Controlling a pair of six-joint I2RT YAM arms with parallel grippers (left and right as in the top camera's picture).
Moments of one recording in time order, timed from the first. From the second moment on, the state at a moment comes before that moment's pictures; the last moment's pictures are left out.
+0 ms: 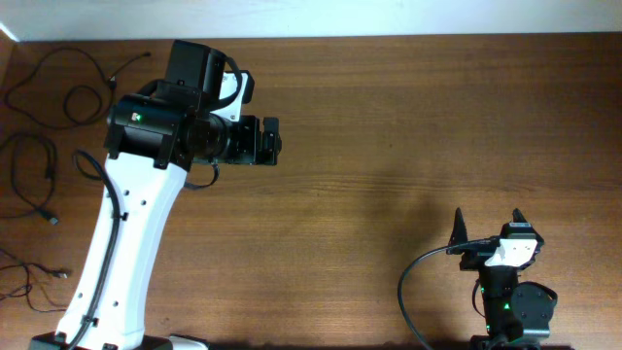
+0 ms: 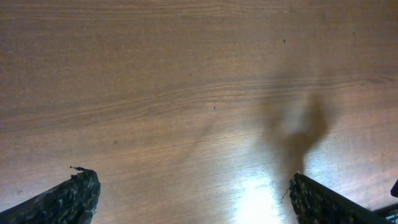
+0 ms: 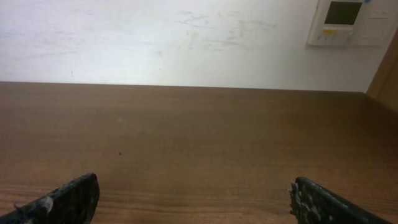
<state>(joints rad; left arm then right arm) -0.24 1.55 1.78 -1.34 0.18 -0.18 -0.05 0.02 0.01 -0.07 -0.02 -0.03</state>
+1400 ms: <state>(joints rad) -0.10 0.72 0.87 -1.01 0.05 -0.13 -0.05 0.01 0.01 -0.07 -0.02 -0.03</state>
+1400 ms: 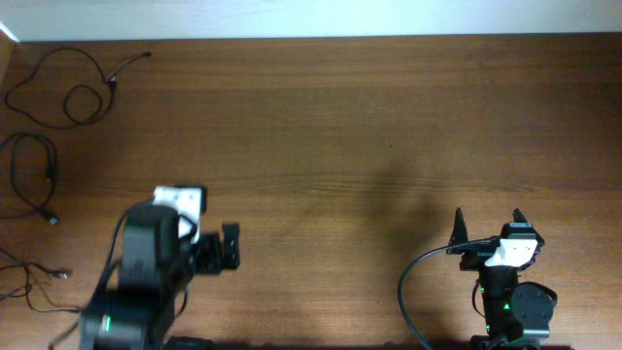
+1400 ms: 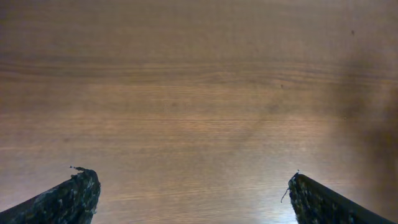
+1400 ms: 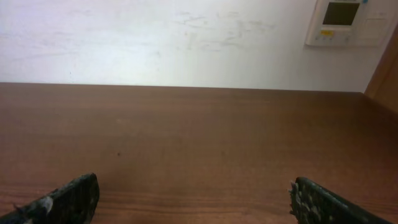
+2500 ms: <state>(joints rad) 0.05 0.04 0.03 -0.06 0.05 0.07 -0.05 0.01 0.01 -0.08 -0.02 -0.03</state>
